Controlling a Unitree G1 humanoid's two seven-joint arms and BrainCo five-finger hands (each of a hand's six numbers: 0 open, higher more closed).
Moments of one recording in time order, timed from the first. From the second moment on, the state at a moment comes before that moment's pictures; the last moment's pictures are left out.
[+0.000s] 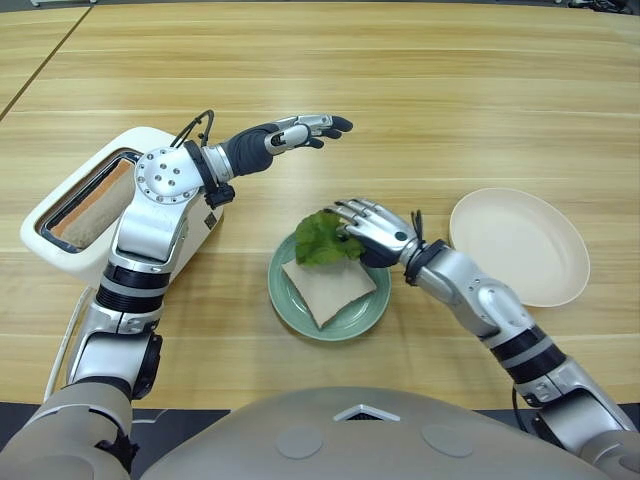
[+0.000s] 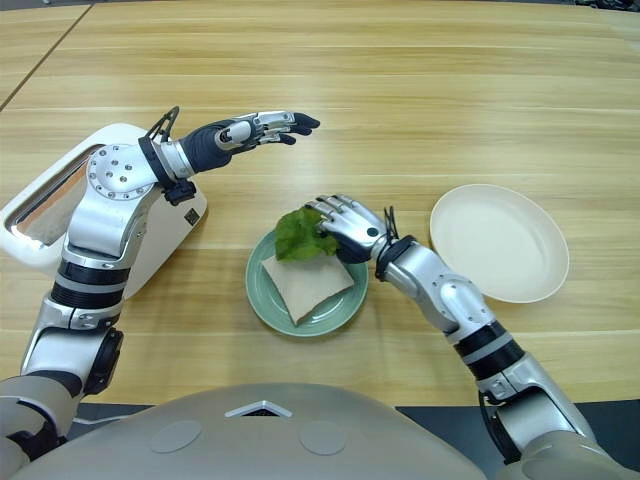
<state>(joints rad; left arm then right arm) -0.46 0.46 -0.15 -0.19 -0.12 0.18 -0.80 -0.14 -0.54 0.52 -0.08 -1.02 -0.27 0.12</state>
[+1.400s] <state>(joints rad) -0.51 0.45 -0.15 -0.04 -0.12 0.11 -0.80 0.04 -0.66 0.26 -0.47 -0.95 -0.38 0.23</state>
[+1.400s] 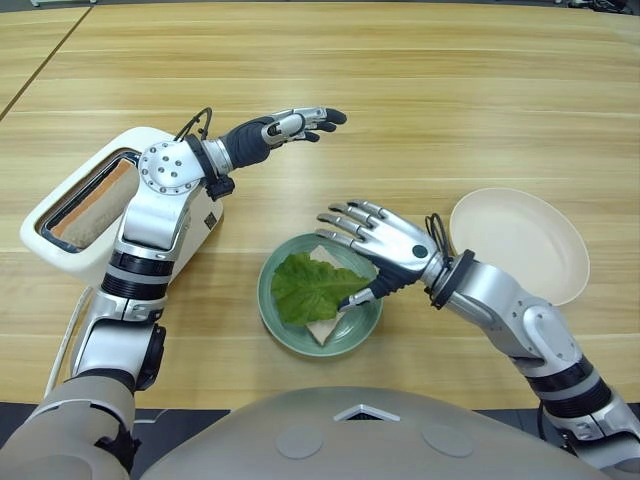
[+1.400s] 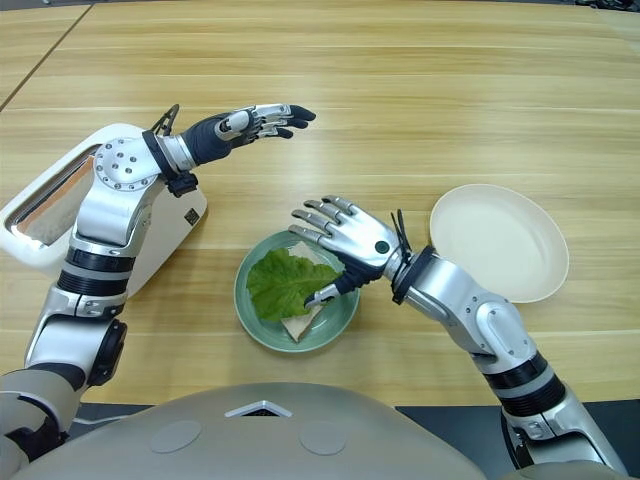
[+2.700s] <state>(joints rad) 0.04 1.21 0.36 -0.15 0.52 -0.24 -0.79 0.07 -0.65 -0.01 -0.03 -0.73 -0.51 -0.15</state>
